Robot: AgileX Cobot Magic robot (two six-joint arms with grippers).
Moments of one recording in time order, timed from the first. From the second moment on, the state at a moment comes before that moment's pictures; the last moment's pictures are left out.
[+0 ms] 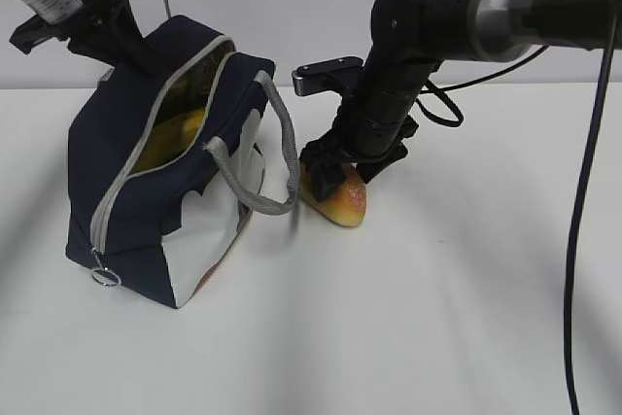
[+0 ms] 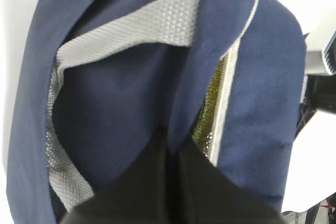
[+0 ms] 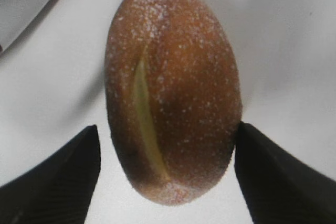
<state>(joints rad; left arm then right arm) -0.14 1.90 -1.79 -0.44 1.23 0.05 0.38 2.23 -1.79 0.16 0.94 -0.28</state>
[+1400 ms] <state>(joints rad) -0.14 1.90 -1.79 -0.43 1.23 0.05 0.35 2.27 -2.06 -0.04 1.22 -0.18</state>
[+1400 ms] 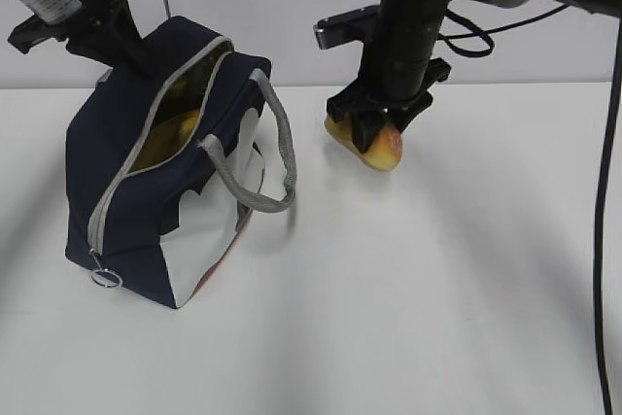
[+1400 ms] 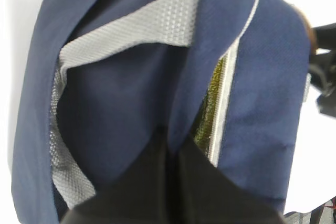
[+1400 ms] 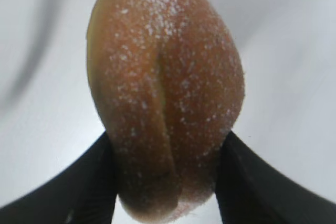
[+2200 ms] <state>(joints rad) -0.14 1.90 -1.79 -0.44 1.23 0.05 0.35 1.90 -2.06 0.46 1.25 -0.07</state>
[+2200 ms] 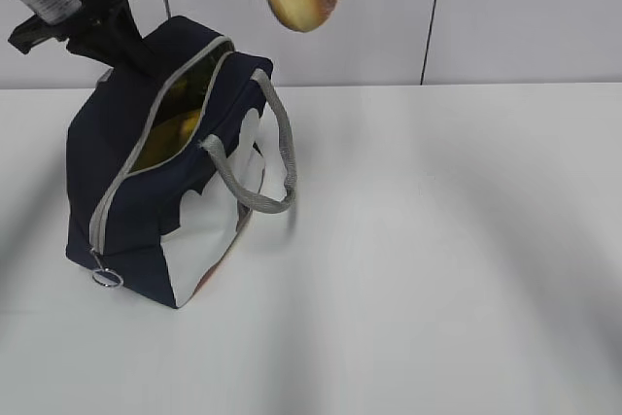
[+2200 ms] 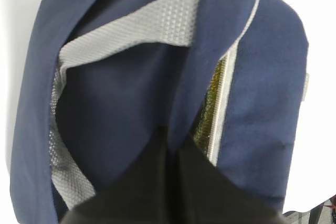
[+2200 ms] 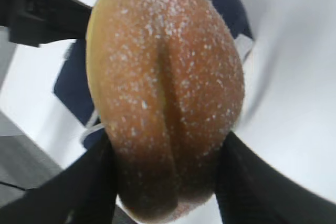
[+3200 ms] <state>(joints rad) -0.14 1.90 -1.79 -0.44 1.23 0.05 0.50 2.12 -2.05 0.49 1.23 0.20</state>
